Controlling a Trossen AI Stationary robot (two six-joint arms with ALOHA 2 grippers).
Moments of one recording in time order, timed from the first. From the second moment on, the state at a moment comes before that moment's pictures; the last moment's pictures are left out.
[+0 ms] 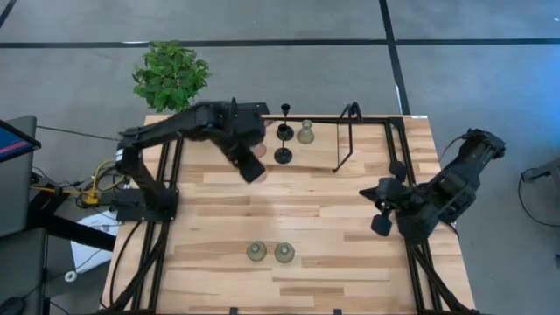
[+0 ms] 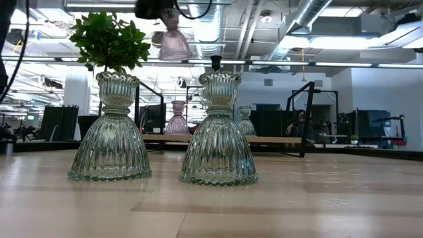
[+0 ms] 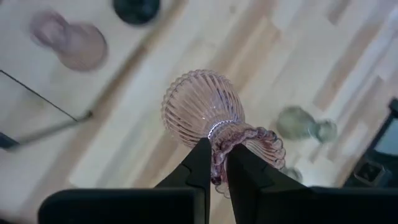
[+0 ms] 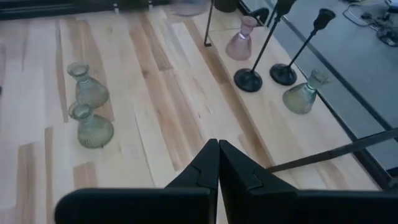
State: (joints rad) left arm 0.12 1.53 1.96 -1.50 0.02 -0.43; right arm 0.77 1.17 1.36 -1.33 0.87 0.89
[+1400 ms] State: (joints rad) left arm 0.65 1.82 2.11 -1.25 -0.13 -0.06; right arm 0.88 1.19 1.36 -1.46 0.99 1.12
